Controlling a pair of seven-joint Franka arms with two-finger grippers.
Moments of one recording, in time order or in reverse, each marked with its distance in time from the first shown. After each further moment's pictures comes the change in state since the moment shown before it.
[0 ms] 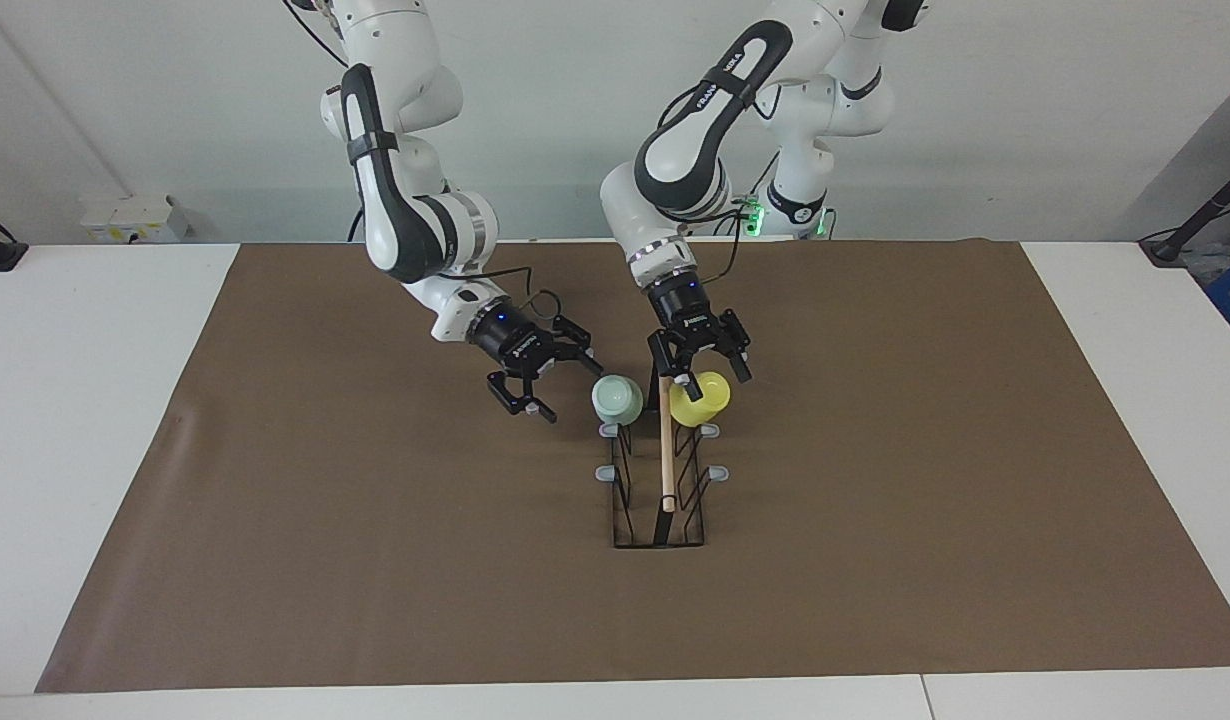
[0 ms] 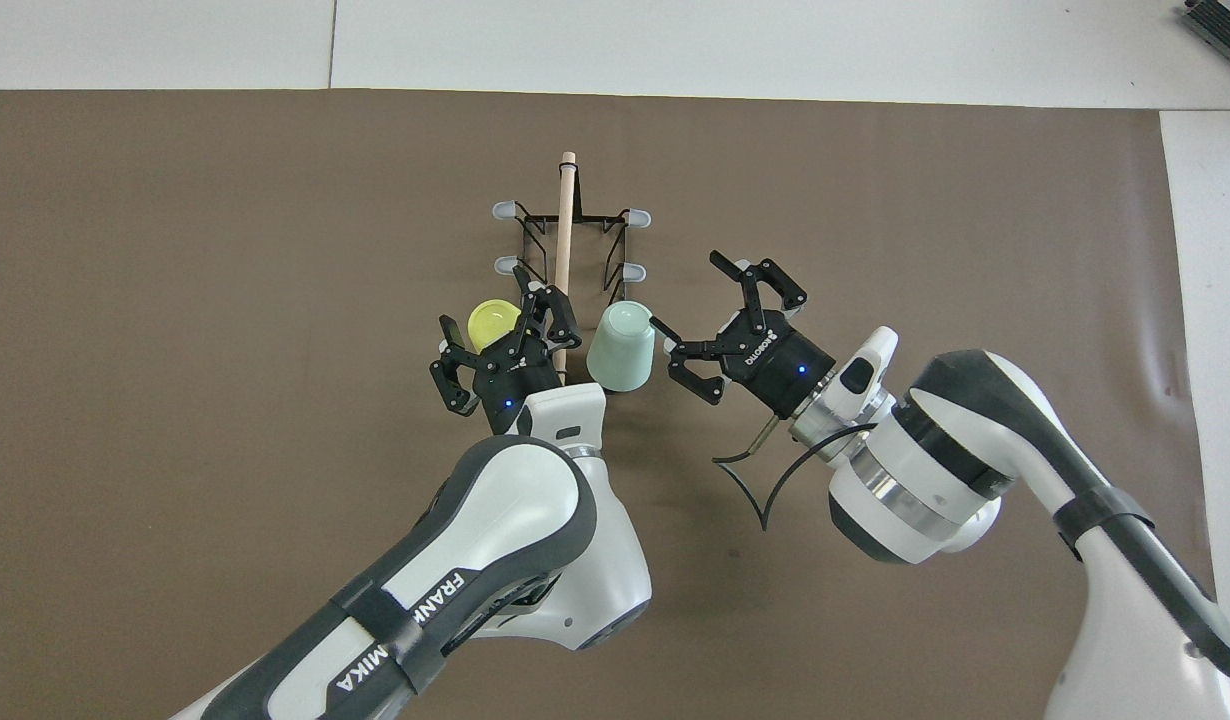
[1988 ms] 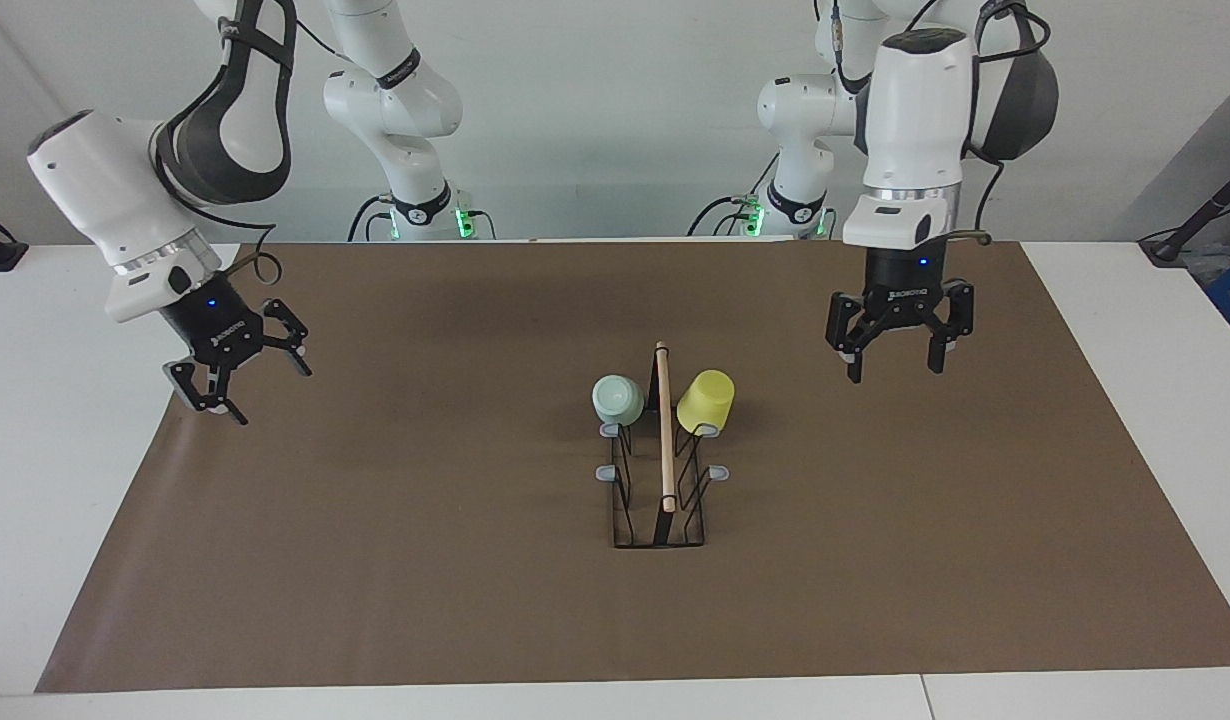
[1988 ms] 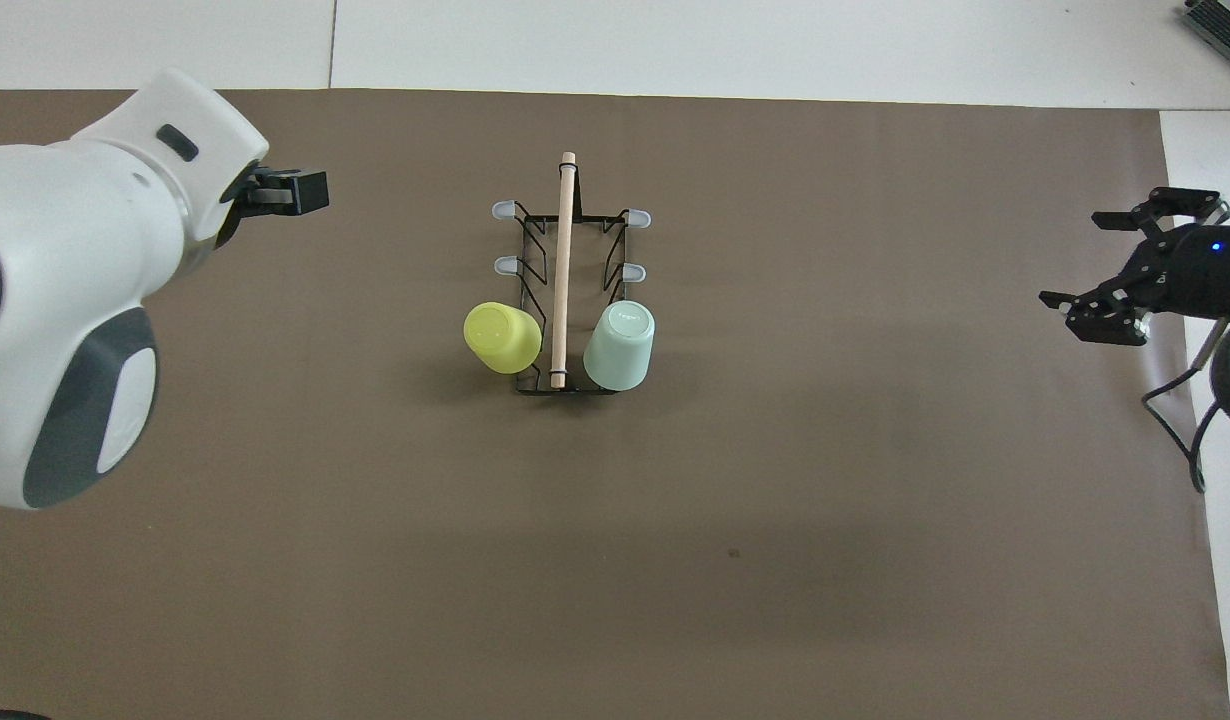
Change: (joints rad) left arm 0.053 -0.185 0.494 0.315 -1.450 0.218 2.216; right arm -0.529 -0.110 -0.006 0.257 -2.051 -0.167 1.335
